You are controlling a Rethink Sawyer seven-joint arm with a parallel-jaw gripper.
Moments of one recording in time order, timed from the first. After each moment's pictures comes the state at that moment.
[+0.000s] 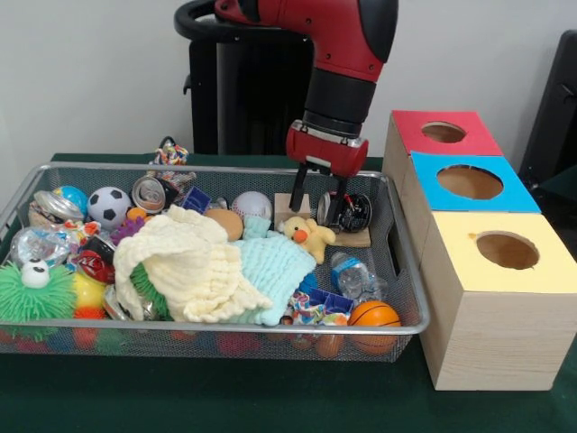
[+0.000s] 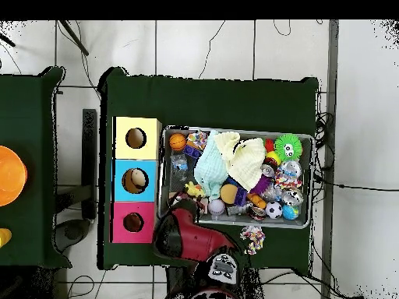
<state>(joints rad) 0.00 -0.49 -0.20 2.03 0.09 -0.26 2.06</state>
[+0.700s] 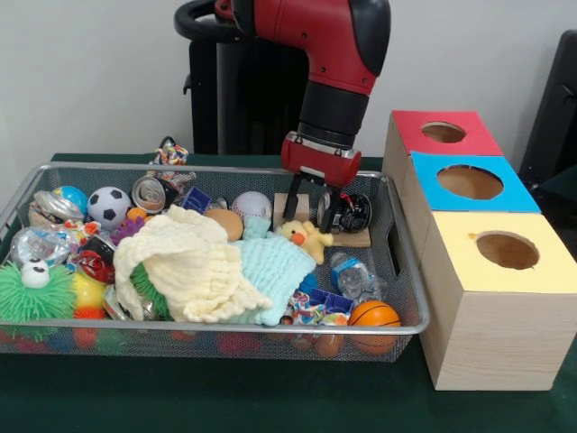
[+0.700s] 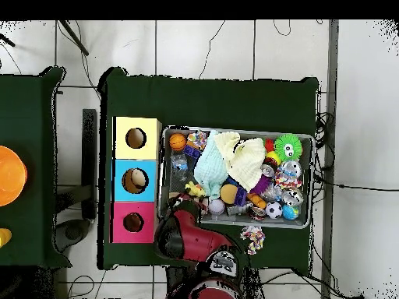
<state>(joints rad) -0.01 -0.43 -0.20 2.03 0.09 -0.35 2.06</state>
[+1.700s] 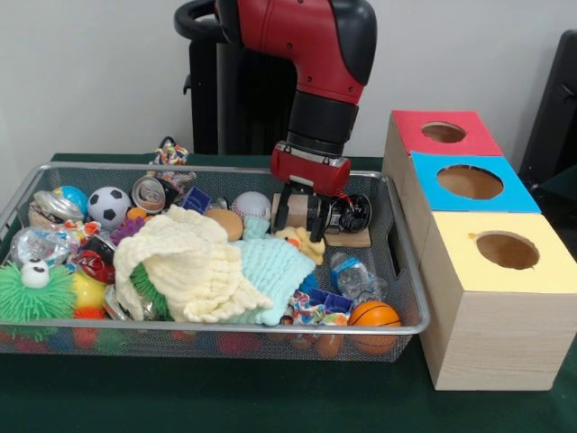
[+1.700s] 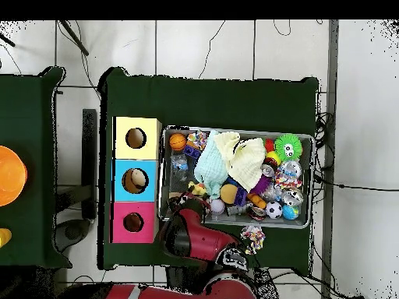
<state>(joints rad) -0.07 -0.41 -0.16 2.03 0.08 -0.40 2.06</state>
